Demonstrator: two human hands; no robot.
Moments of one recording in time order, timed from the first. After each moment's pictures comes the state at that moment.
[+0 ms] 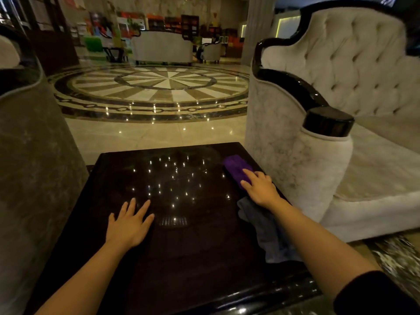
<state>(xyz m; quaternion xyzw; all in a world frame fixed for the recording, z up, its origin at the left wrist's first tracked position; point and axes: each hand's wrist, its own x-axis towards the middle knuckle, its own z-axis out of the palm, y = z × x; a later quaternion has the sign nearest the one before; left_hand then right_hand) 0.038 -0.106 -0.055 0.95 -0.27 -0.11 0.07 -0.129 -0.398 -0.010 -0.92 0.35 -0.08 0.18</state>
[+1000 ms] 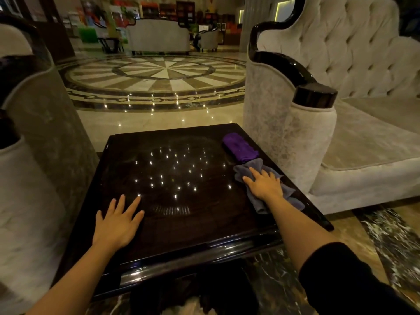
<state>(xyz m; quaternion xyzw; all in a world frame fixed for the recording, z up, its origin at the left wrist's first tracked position) -0.013 -0.017 -0.066 0.96 -0.27 -0.08 0.06 -0.188 -0.349 -0.039 -0.89 0.42 -0.01 0.18</state>
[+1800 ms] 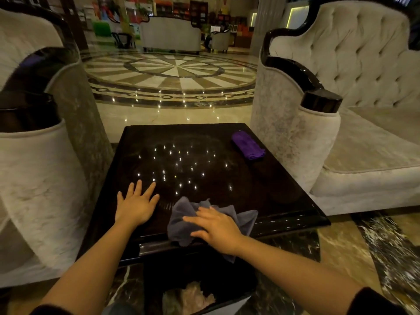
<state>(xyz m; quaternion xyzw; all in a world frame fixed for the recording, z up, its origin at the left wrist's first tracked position) -0.024 -0.016 -0.057 0.96 -0.26 -0.10 0.07 -0.212 -0.163 -0.050 -0.98 0.00 -0.04 0.18</state>
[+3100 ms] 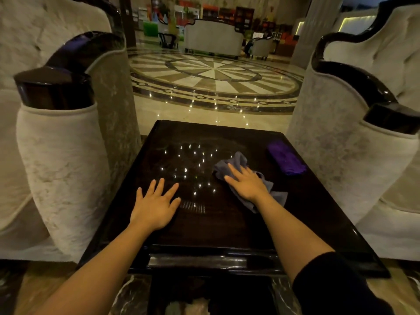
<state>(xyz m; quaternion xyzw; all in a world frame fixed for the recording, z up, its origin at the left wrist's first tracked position) -0.021 -0.016 -0.061 0.96 -0.27 -0.09 0.07 -0.071 -0.279 -0.055 -0.97 0.19 0.03 0.16</state>
